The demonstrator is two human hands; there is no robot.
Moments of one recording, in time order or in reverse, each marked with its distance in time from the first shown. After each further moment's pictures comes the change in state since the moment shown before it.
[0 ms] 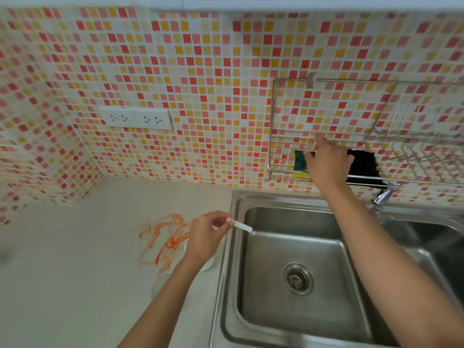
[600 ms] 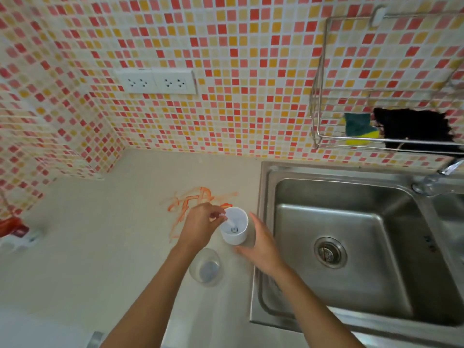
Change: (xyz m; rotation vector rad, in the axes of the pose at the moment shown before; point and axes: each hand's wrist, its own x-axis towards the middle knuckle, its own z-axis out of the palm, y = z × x) left_hand -0.002 -0.109 -0.057 0.303 -0.131 -0.061; right_hand -0.259 -0.092 0.170 0.818 -0.714 -0.031
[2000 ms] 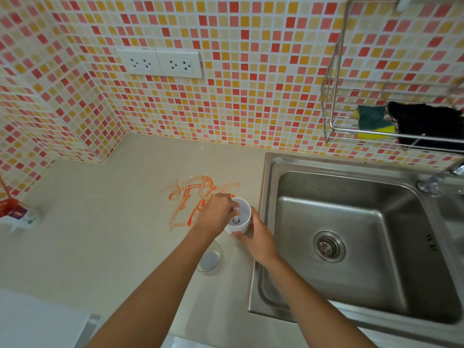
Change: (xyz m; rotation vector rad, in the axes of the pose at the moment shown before) left_hand 0.018 0.006 0.026 0.312 -0.167 0.181; right_hand 0.006 0.015 0.021 0.014 -0.019 0.101
